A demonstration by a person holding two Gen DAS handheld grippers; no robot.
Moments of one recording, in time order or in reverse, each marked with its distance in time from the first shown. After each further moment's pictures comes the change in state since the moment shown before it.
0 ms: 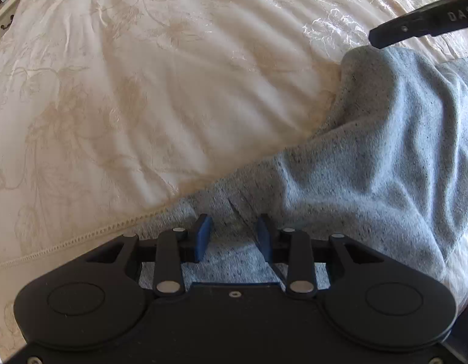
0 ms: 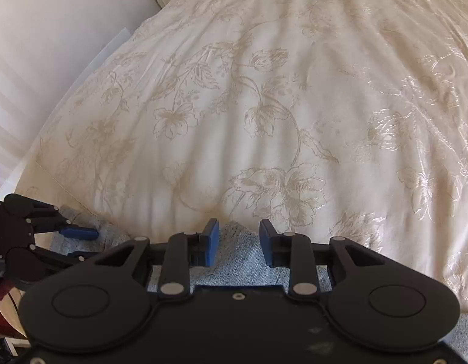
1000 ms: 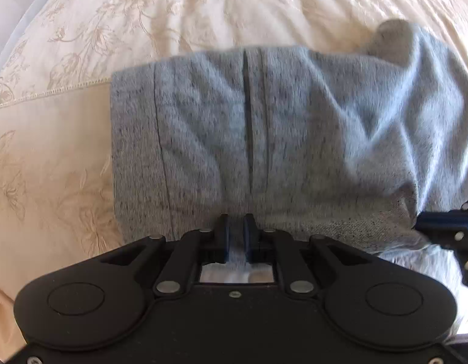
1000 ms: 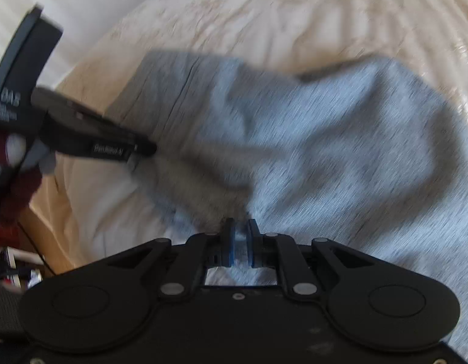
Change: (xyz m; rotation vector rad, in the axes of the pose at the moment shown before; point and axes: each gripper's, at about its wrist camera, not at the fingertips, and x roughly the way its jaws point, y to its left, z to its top) left arm -0.013 -0.054 -0.079 -0.378 0.063 0.122; right arm -0.010 0.086 -0.173 -0.245 0.191 0.132
